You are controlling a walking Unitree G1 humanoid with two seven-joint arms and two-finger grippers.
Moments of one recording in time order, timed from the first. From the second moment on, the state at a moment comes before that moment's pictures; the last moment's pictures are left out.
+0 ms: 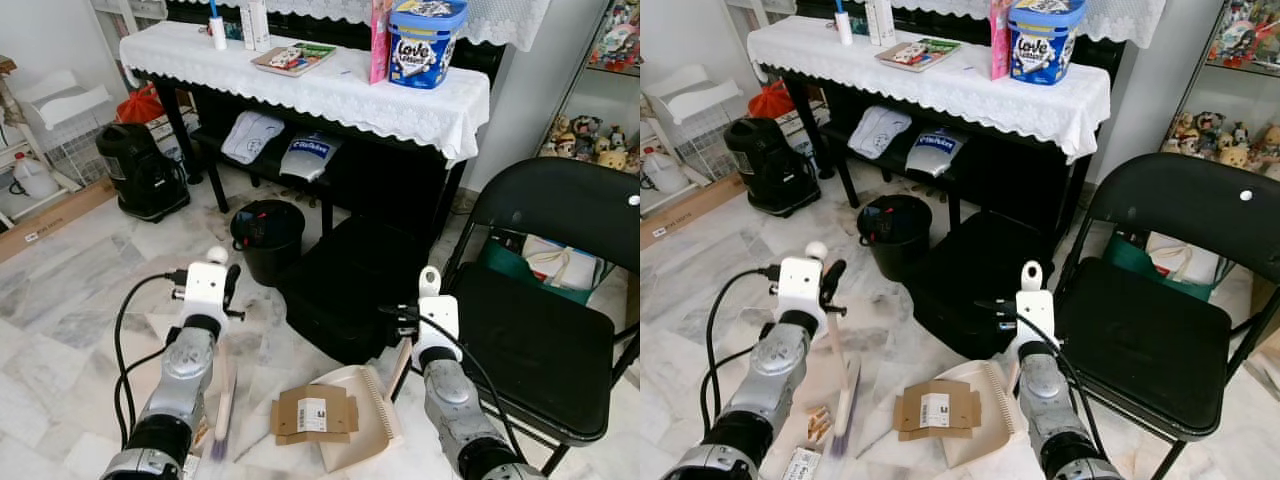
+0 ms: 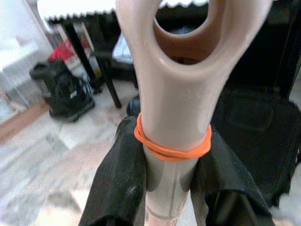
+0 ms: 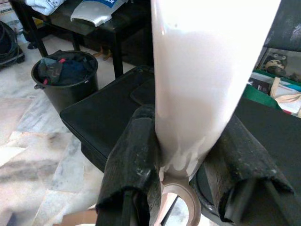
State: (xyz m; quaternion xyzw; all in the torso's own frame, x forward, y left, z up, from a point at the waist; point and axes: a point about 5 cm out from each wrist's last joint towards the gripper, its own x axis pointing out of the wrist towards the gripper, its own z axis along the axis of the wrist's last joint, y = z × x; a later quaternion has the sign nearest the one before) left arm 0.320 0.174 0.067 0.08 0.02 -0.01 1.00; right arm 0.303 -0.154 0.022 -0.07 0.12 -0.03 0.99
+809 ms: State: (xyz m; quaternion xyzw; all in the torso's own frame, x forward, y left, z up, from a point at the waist) left arm 0.316 0.196 0.049 -0.04 0.08 0.03 1.00; right arm 0.293 -0.155 0.022 -0.06 0.10 -0.03 0.99
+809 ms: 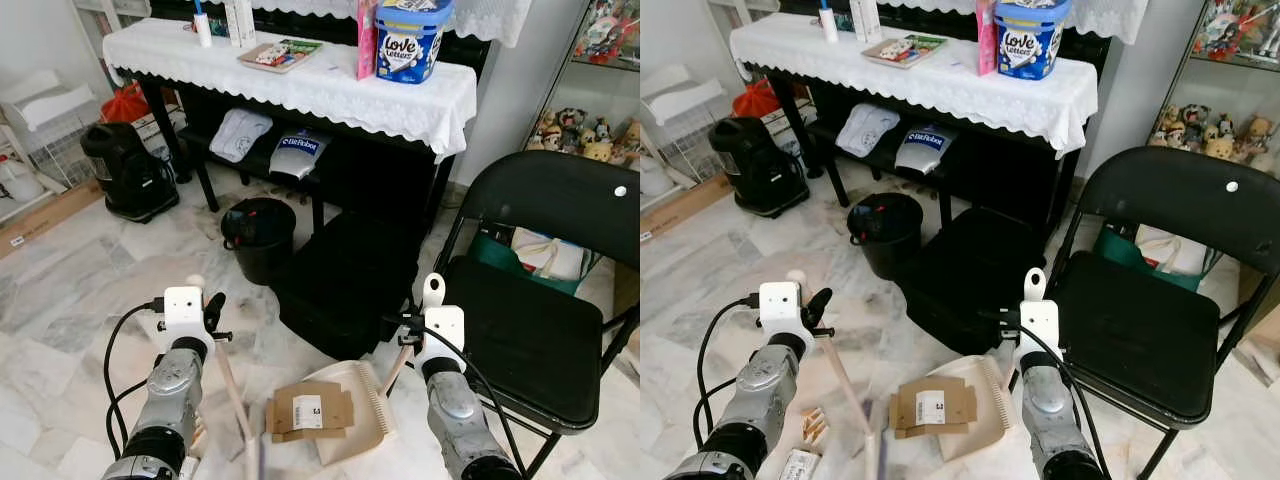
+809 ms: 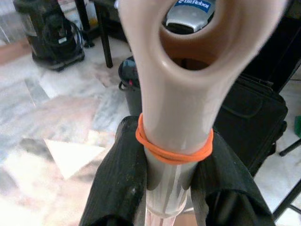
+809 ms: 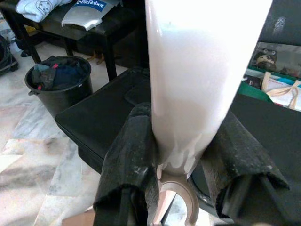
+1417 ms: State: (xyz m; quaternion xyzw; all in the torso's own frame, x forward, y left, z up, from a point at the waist) left arm 0.319 0.213 0.051 -0.21 0.08 0.05 0.97; right arm 0.297 -0.153 0.027 -0.06 0.09 -0.02 0.99
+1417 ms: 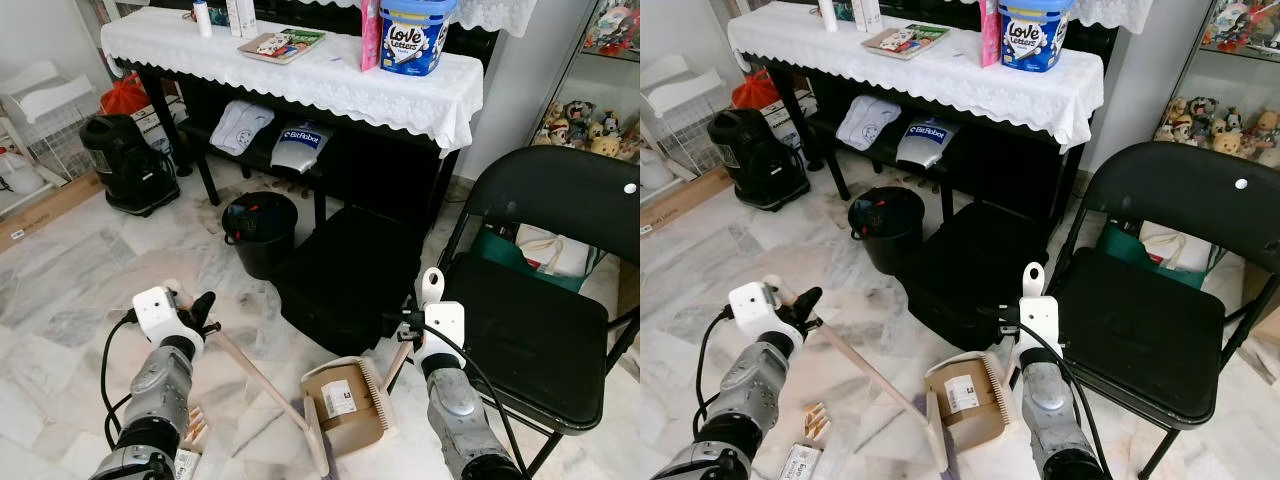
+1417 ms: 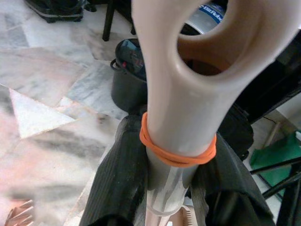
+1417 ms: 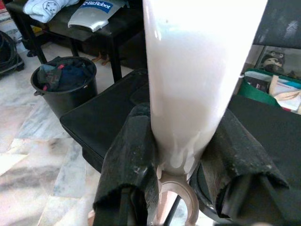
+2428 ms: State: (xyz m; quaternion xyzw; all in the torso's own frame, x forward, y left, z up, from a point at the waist) left arm 0.341 0.189 0.095 -0.19 0.03 -0.06 0.98; right arm 0.310 -0.143 0.037 -0.03 0.07 0.00 1.00
